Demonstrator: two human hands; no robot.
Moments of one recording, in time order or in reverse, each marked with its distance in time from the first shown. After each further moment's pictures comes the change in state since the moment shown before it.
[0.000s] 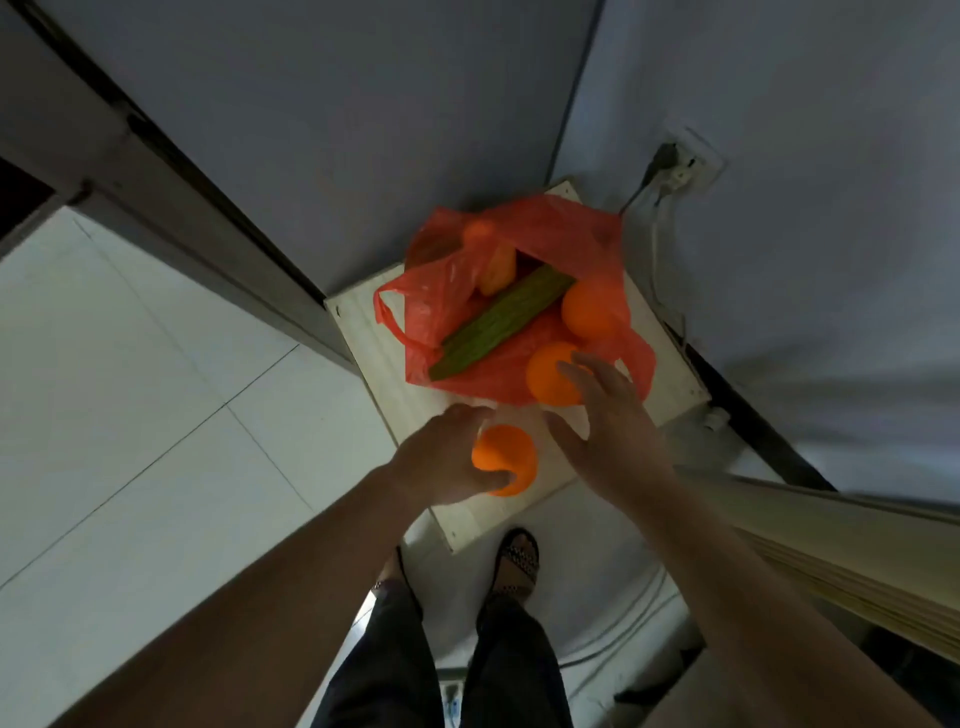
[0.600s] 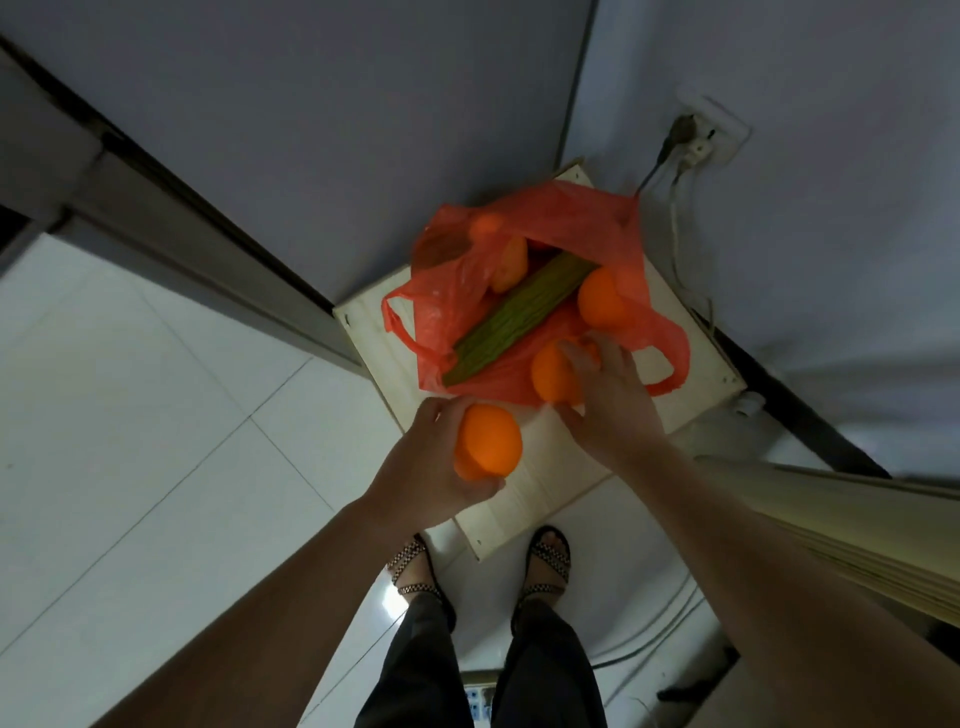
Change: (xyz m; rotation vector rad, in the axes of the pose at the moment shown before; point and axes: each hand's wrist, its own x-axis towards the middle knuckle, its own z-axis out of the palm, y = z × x) left_hand -0.014 -0.029 0.002 -0.146 0.269 0.045; right_hand 0.036 0.021 0.040 -0.116 0.022 0.009
